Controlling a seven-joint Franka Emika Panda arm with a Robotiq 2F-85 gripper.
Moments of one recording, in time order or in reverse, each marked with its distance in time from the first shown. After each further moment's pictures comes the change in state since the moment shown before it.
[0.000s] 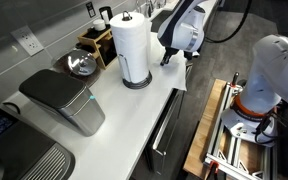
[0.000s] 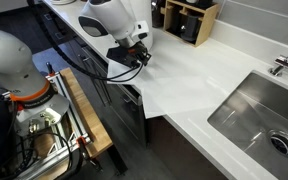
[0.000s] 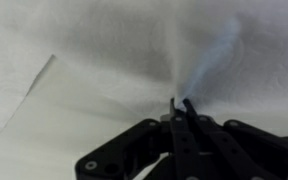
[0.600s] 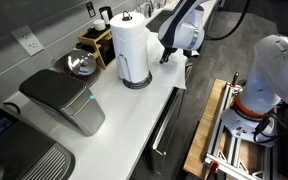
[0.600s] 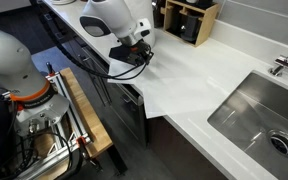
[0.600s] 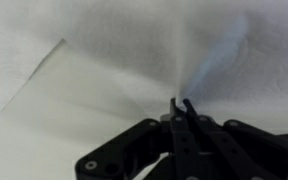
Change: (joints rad) arm -0.043 -0.001 0.022 0.008 -0.114 0.003 0.038
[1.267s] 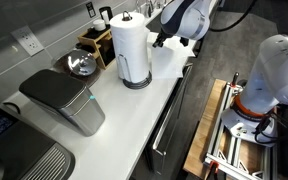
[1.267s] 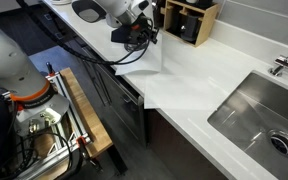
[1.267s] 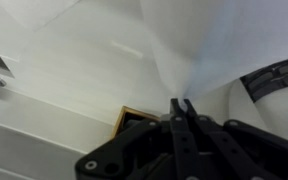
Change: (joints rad) arm -0.164 -0.175 0.187 0.000 -0.071 0.095 0.047
